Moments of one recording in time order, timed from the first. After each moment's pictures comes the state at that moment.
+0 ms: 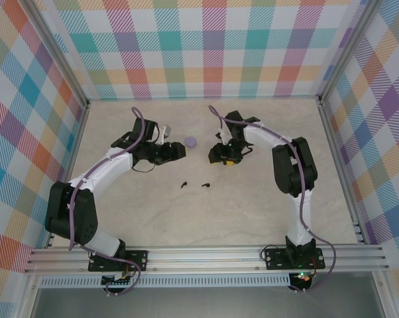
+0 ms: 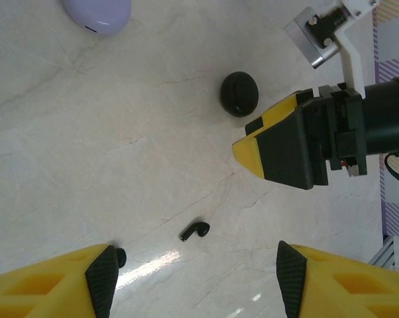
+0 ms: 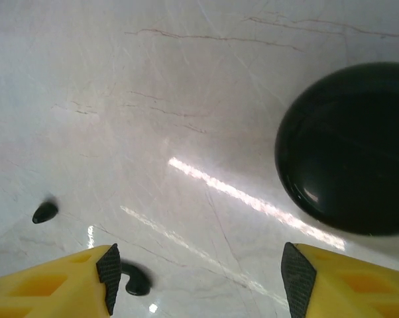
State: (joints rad) left arm -0.33 1.53 1.11 -0.49 0.50 -0.50; right arm 0.43 2.10 1.60 -0.88 -0.45 0.21
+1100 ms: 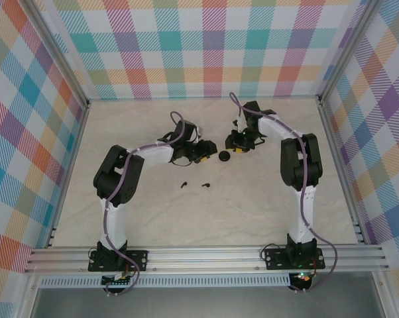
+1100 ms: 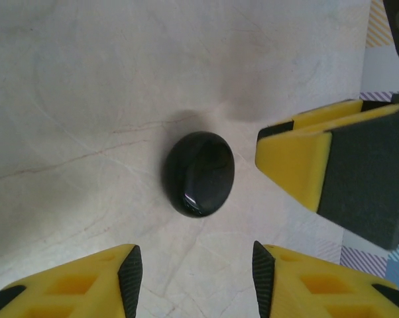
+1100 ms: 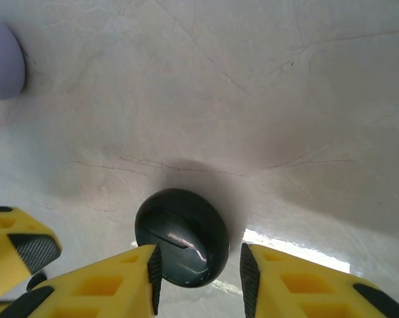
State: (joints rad) left arm -0.52 2.05 1.33 -0.07 0.51 -0.85; right arm 0.28 2.18 1.70 -0.85 -0.47 0.26
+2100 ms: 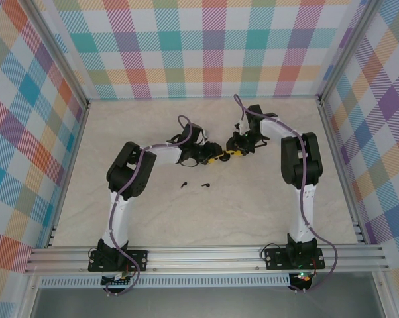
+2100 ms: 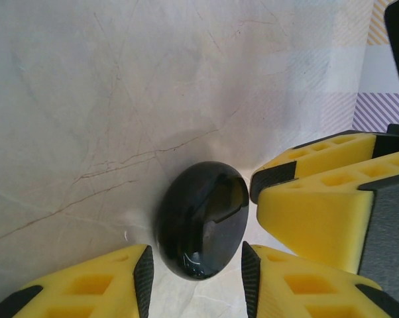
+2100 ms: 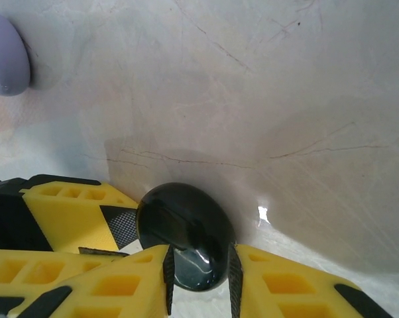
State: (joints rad) left arm -0.55 2.20 1.41 0.03 0.57 -0.92; right arm 0.25 2.20 1.66 -0.82 -0.59 0.31
